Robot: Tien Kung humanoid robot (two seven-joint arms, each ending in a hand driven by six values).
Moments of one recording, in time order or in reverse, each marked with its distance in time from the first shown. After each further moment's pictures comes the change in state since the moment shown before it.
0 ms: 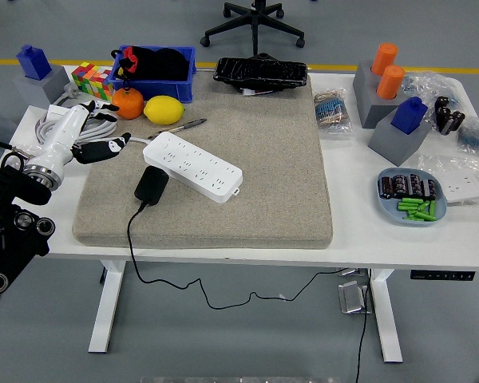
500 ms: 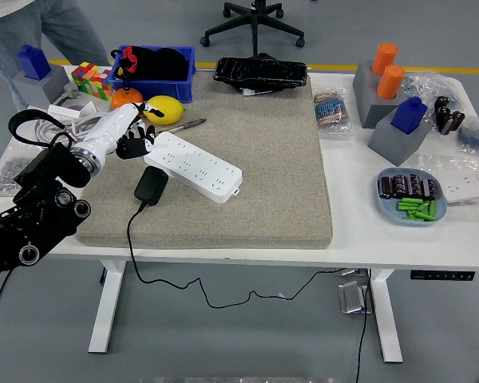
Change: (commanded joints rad) left arm -0.228 -0.034 0.271 0.136 -0.081 -0.052 0.067; right arm 0.004 -0.003 -0.001 -0.002 0.001 0.001 -0.003
